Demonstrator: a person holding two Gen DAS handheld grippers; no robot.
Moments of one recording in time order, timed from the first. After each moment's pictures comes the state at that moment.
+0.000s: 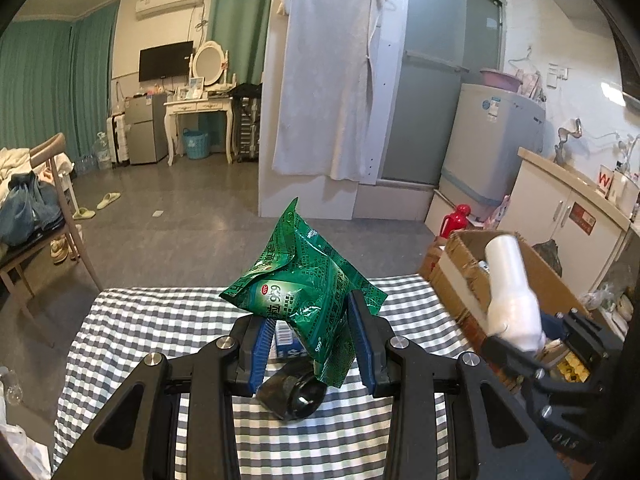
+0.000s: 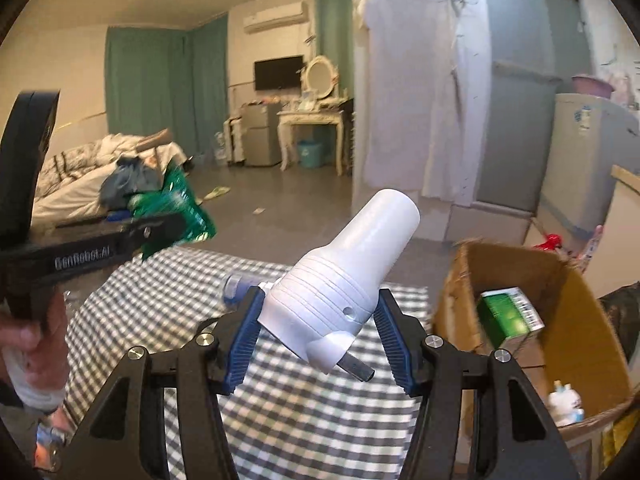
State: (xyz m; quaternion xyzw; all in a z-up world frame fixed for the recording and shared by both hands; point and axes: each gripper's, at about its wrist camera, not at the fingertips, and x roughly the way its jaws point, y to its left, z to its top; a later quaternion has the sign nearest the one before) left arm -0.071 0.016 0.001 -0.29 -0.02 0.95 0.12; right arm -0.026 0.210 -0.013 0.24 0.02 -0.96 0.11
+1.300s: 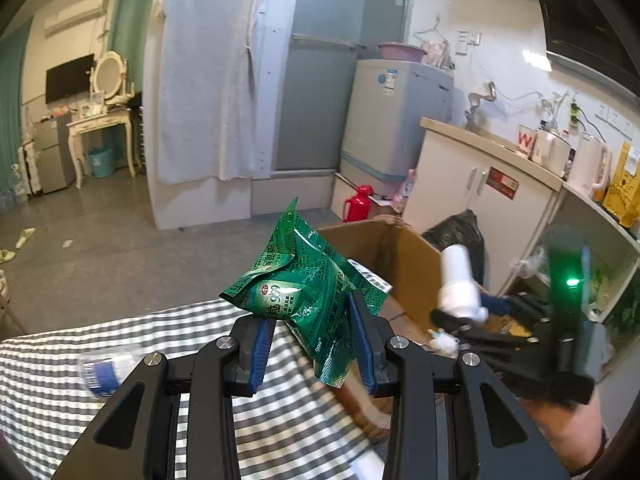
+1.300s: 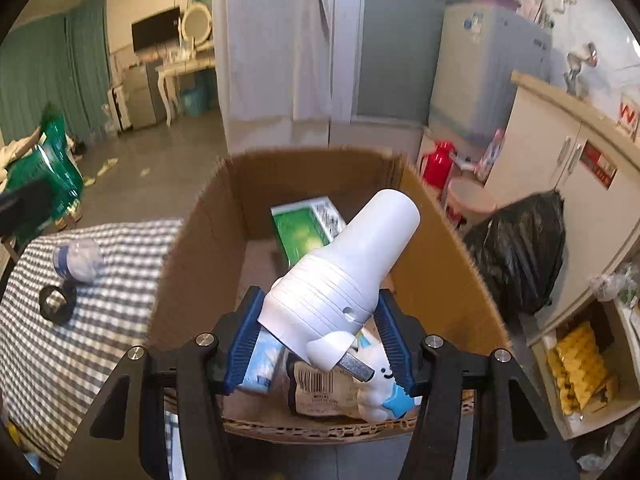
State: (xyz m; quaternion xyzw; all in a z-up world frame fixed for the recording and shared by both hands) left arm -0.082 0.205 0.016 -0.30 0.02 0.91 0.28; right arm -0.060 0.406 -0.052 0.40 -0.02 -0.92 -0.07
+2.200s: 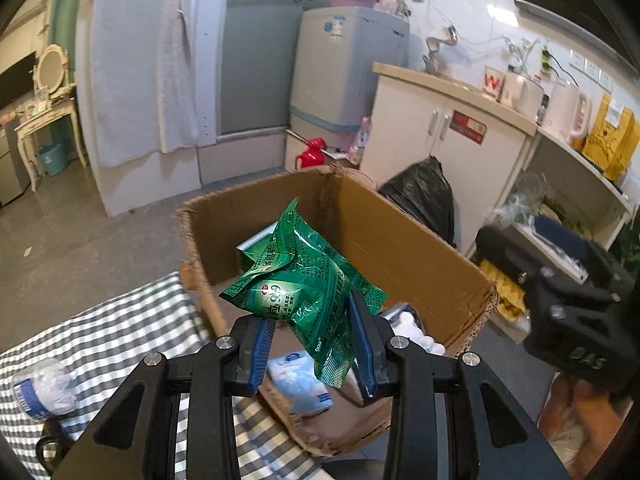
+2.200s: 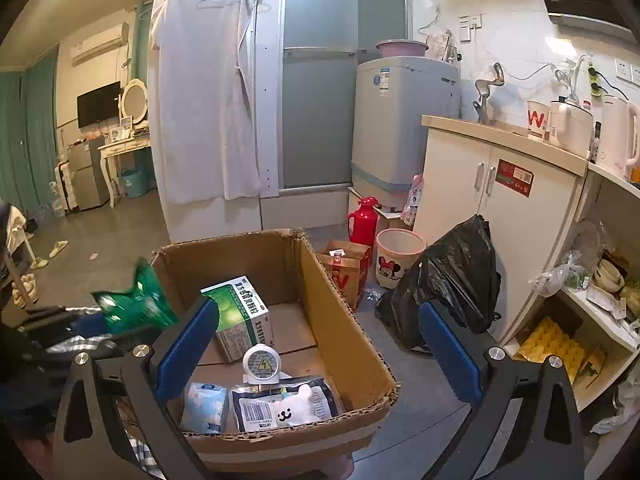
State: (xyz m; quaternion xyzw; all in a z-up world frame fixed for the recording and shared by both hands) left arm -0.095 0.301 -0.029 -0.35 0.08 0.86 0.35; right arm 0.002 0.446 0.009 0.24 -0.04 -0.95 -0.20
